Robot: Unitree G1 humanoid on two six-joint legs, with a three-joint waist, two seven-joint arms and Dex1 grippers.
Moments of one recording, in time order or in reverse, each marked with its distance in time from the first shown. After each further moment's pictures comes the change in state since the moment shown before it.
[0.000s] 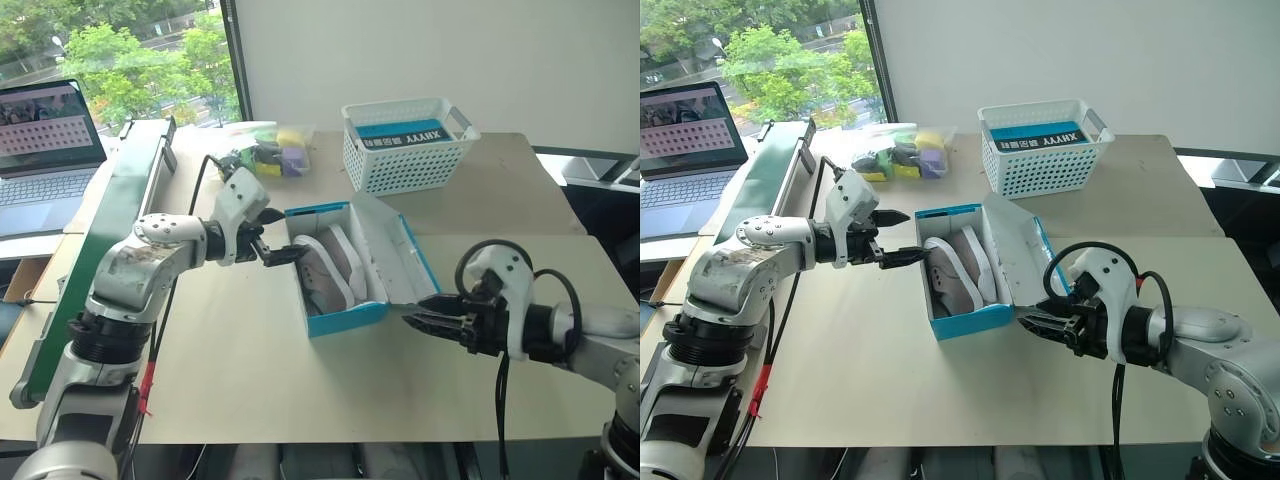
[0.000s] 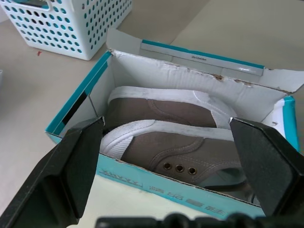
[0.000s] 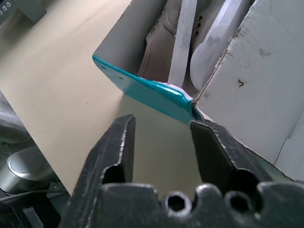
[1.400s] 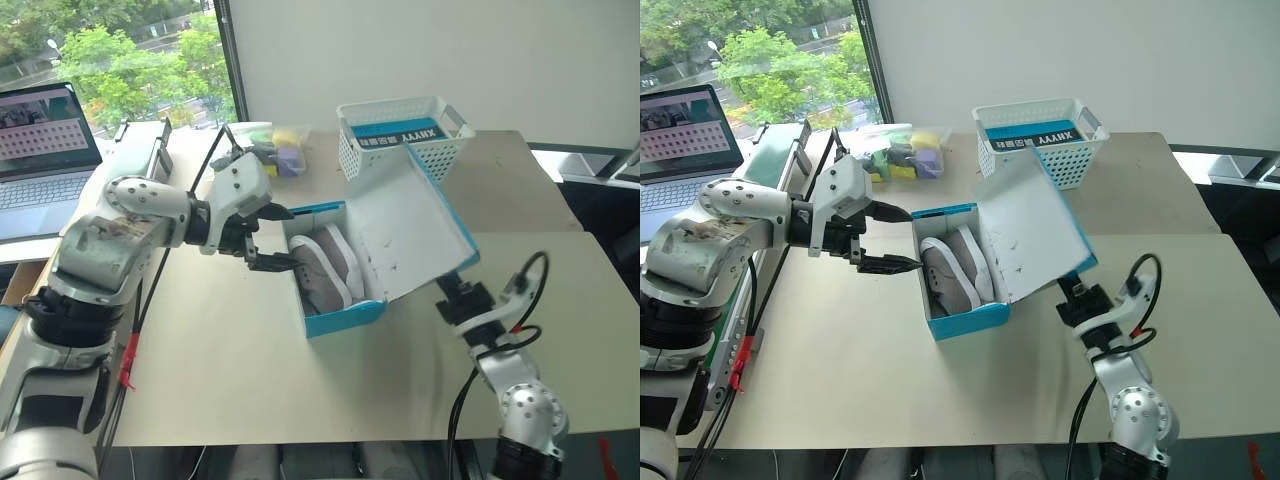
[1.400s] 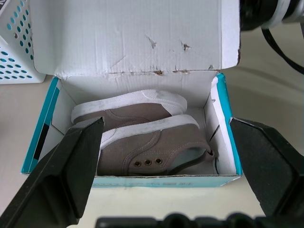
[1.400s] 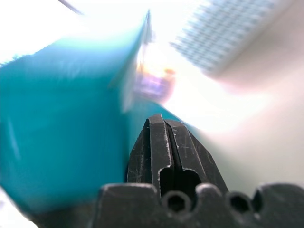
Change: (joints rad) left arm -0.120 0.117 -0.039 -0.062 0.013 0.034 -0.213; right arm 0.118 0.586 -0.036 0.461 0.386 -0.825 -0.369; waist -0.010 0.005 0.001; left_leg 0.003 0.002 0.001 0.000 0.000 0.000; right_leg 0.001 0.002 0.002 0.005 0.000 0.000
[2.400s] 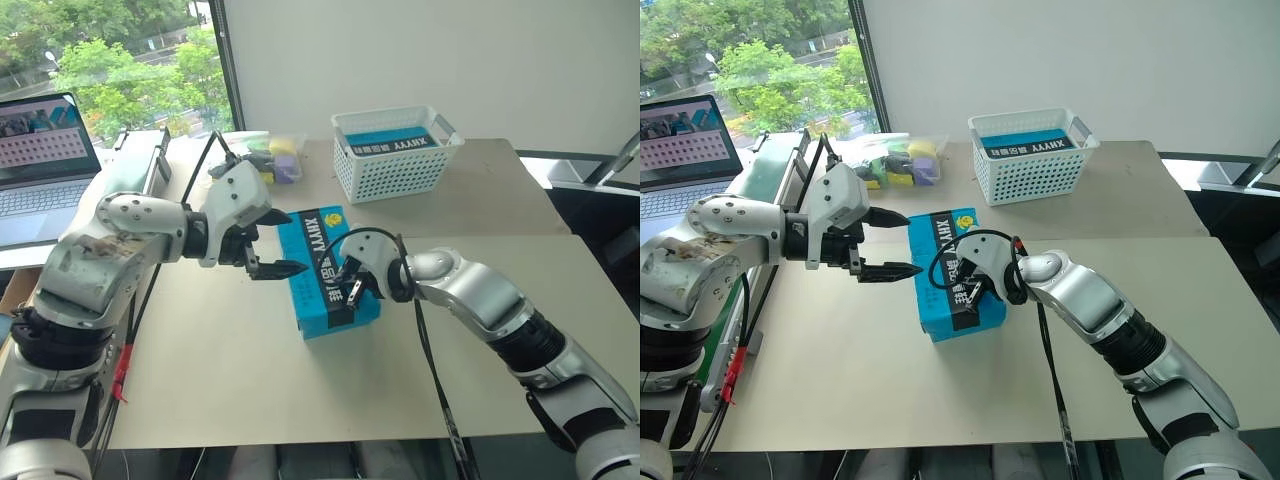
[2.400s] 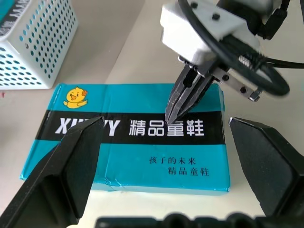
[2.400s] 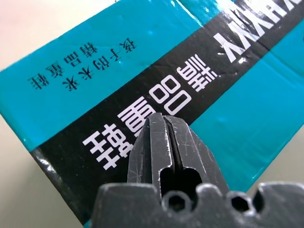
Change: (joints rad) left arm 0.105 0.009 0.068 -0.168 -0.079 0.090 0.157; right arm -0.612 -0.514 0.999 0.209 -0.797 0.162 0.290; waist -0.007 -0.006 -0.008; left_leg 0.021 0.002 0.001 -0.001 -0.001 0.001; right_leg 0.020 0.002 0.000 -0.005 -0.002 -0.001
